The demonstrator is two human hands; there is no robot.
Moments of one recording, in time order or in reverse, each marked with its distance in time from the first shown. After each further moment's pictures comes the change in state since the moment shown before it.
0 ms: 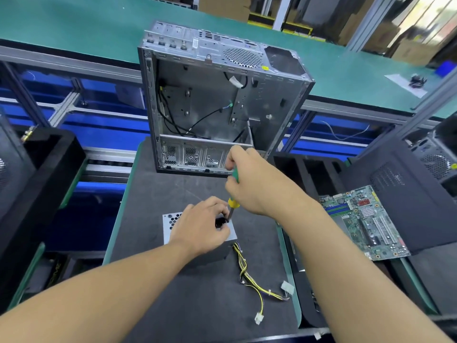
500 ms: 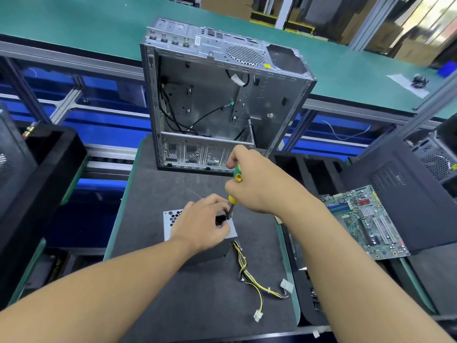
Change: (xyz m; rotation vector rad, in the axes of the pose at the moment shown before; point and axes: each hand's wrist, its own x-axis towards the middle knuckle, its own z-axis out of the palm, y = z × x) left_hand -0.001 0.000 0.000 0.010 0.000 0.010; right_hand -0.003 0.000 -0.003 0.040 -0.045 0.030
